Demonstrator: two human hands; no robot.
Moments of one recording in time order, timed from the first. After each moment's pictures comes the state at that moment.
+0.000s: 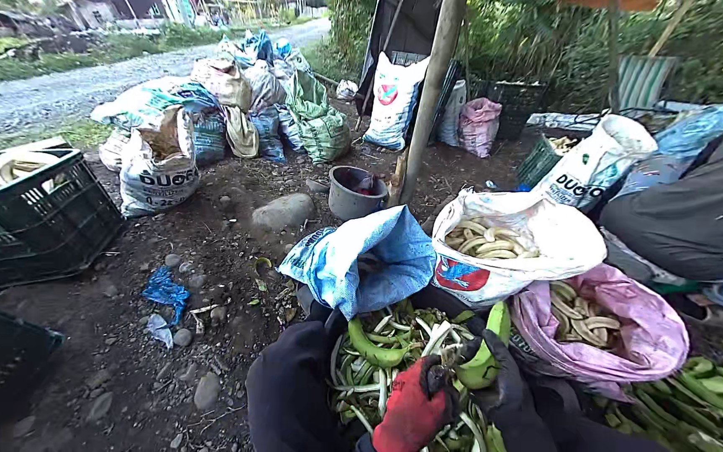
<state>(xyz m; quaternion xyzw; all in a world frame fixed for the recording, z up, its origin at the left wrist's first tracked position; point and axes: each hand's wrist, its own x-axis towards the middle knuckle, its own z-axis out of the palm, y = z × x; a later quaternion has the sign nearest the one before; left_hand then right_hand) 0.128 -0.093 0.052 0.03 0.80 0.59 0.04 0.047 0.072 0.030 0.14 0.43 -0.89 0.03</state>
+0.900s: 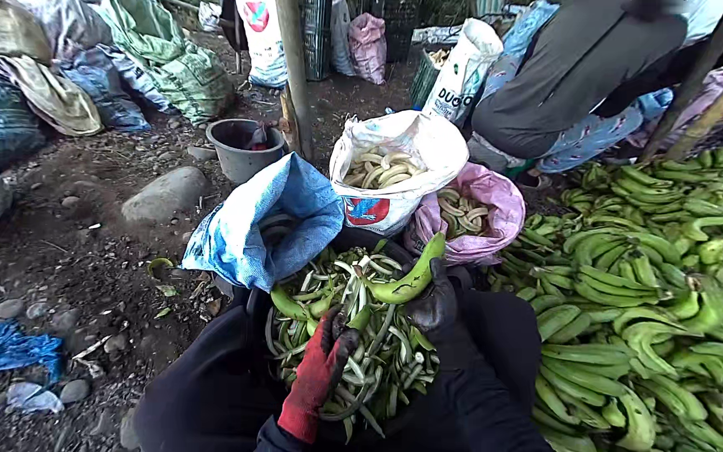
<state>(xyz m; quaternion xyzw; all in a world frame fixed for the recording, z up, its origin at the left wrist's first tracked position) 0.139 -0.118 0.033 0.04 0.78 0.62 0.08 0.058 0.119 0.031 0.14 0.25 -0.96 -0.06</state>
